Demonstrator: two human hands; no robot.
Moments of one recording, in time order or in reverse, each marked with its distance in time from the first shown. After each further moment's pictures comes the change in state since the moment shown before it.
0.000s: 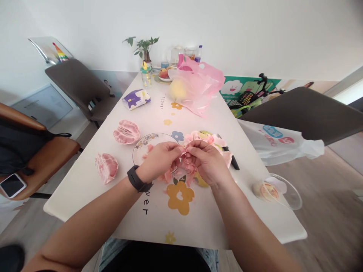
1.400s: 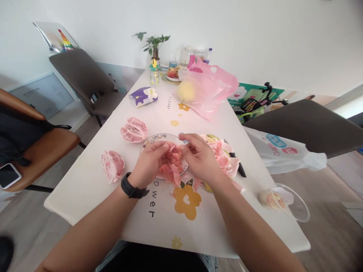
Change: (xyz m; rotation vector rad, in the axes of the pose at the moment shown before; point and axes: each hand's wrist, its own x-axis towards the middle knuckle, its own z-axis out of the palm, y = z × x) left_hand -0.013 -0.028 -0.040 -0.651 0.070 0.129; right_hand 0.023 0.004 0.038 -0.974 -0.098 -0.556
